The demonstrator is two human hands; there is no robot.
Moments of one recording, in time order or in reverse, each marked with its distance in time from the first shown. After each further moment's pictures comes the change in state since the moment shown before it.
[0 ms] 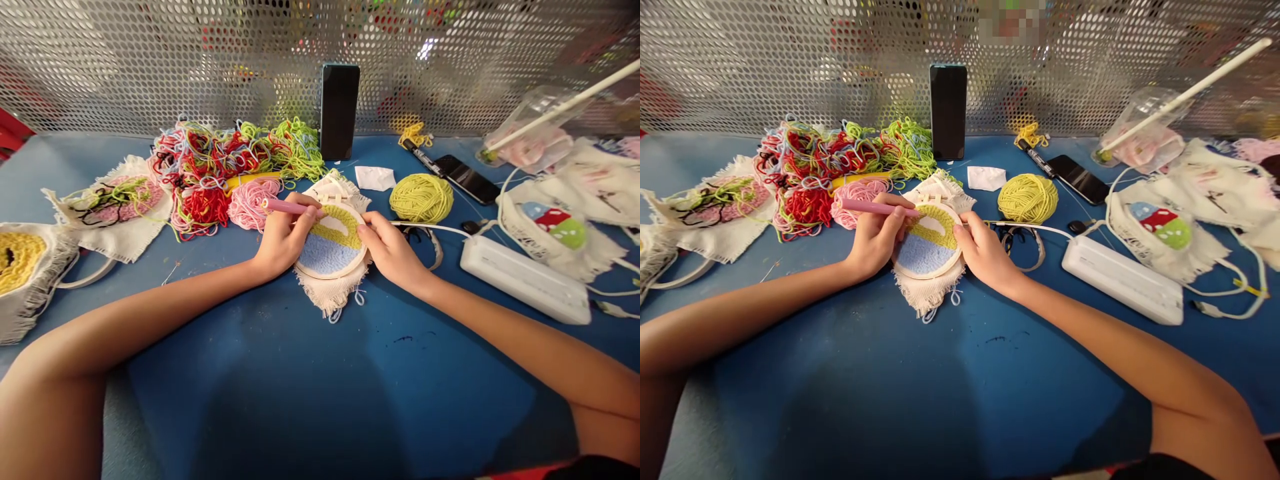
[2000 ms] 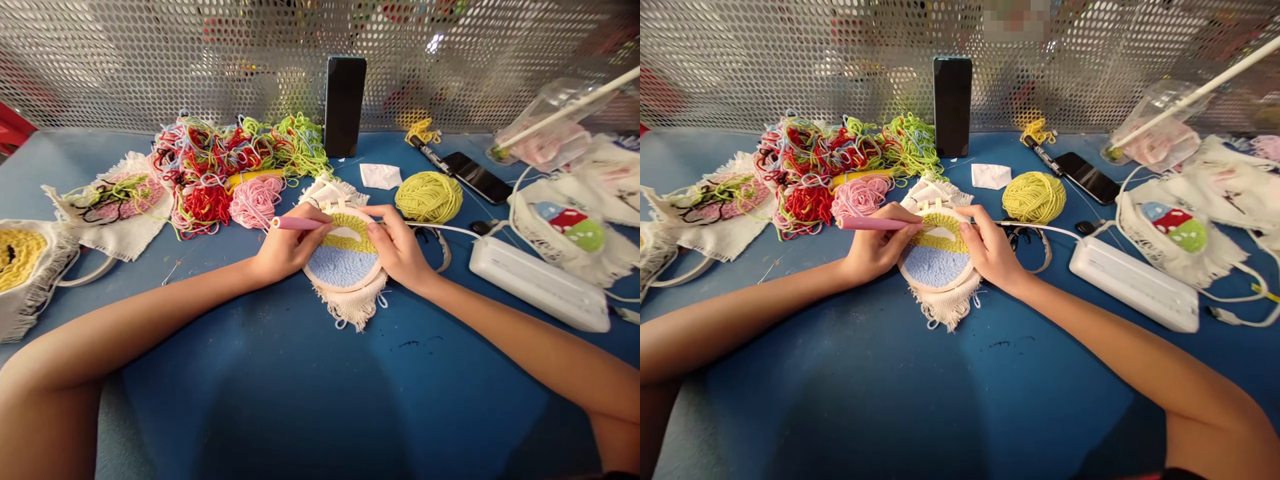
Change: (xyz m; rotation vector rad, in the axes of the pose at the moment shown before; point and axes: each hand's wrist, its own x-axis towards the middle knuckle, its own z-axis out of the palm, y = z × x) left_hand -0.002 0.005 -0.006 0.241 -0.143 0.404; right_hand -0.001 0.009 -0.001 0.053 0.028 -0.127
